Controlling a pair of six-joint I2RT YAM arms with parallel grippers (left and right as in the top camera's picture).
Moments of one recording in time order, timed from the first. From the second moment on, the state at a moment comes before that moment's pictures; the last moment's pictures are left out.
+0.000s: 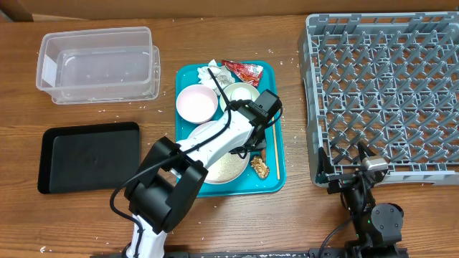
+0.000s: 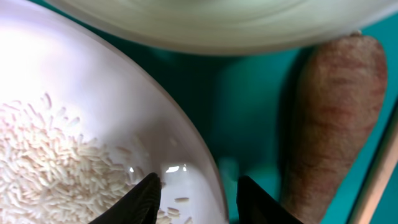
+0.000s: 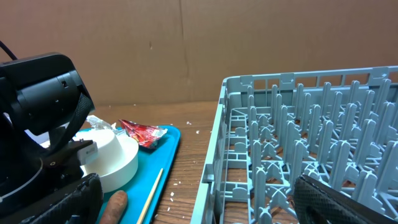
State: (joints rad) left arm -0.71 2.05 1.43 -0.84 -0.09 -0.84; right arm 0.13 0.01 0.02 -0.03 -0.06 0.12
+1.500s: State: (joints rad) left arm -0.75 2.05 1.48 -1.03 -0.07 -0.84; right arm 0.13 0.01 0.02 -0.03 -0.06 0.12
